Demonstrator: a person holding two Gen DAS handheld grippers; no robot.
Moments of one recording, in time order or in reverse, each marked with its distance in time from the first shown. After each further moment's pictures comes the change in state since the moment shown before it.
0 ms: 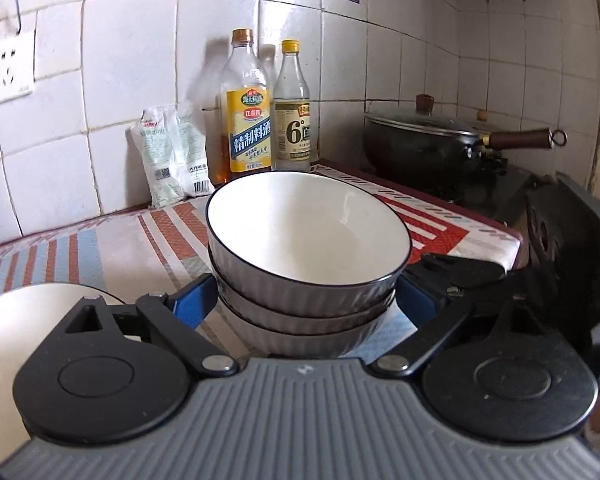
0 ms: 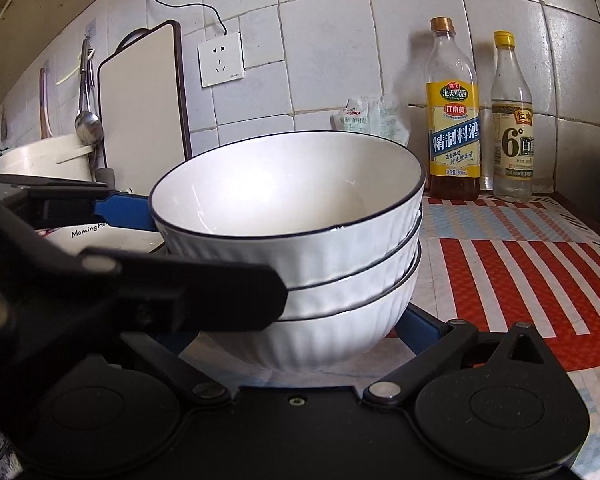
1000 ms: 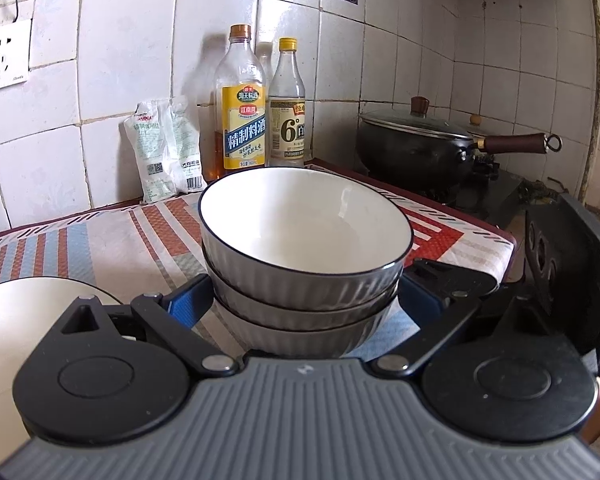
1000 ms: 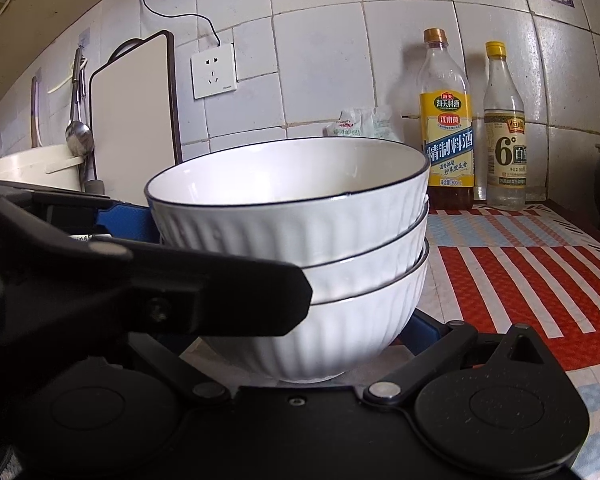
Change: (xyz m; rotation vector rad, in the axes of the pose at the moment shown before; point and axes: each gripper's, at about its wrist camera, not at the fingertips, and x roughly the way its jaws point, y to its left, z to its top) left arm 0.005 0.005 -0.004 0.010 -0.004 -0.035; right arm 0.004 0.009 -0.004 0.014 -0.046 -0.042
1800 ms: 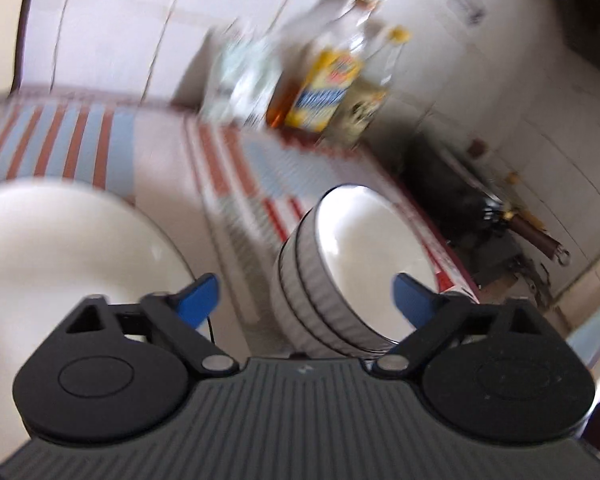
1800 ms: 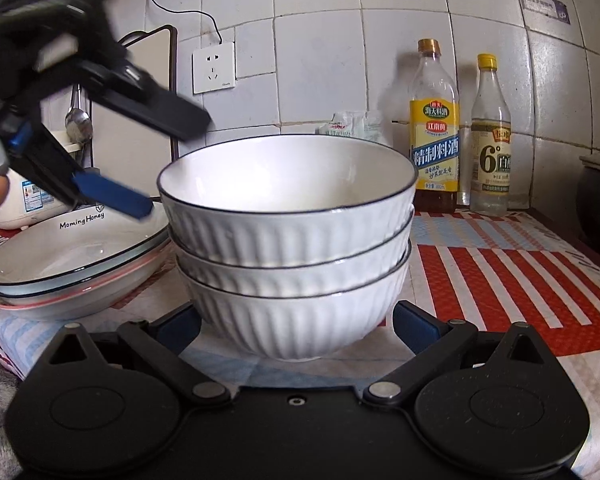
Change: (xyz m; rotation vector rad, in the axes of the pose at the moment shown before) left arm -0.006 0.068 0.034 -0.522 0.227 -0.014; right arm -0.016 -0.001 -0.003 -0.045 0.005 -0.039
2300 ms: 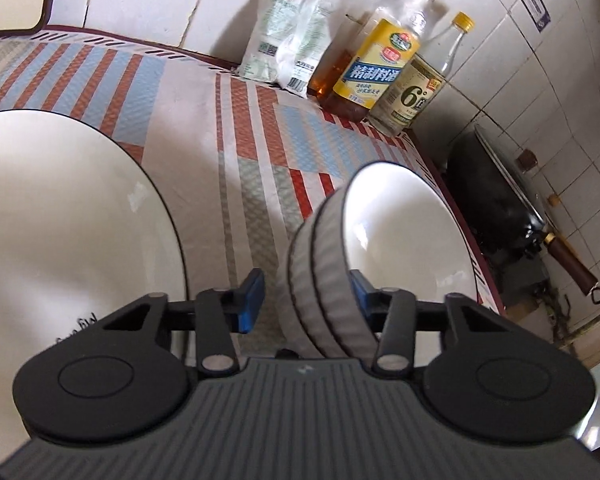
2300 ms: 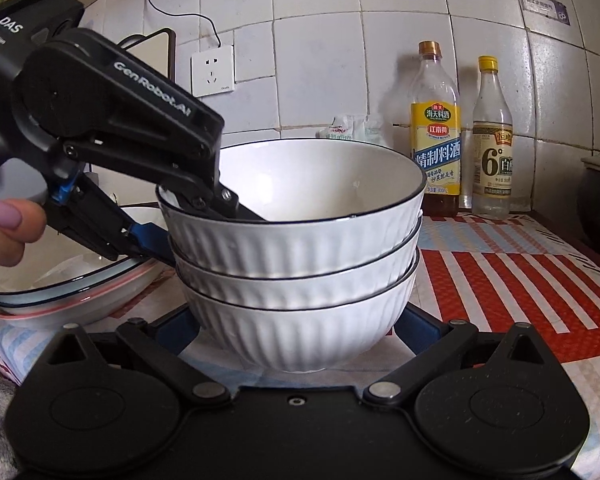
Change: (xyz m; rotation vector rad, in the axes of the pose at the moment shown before) left arm 0.040 -0.005 -0.010 -0.128 0.017 0.099; right arm 0.005 -0.001 0.000 0.016 -0.009 0.010
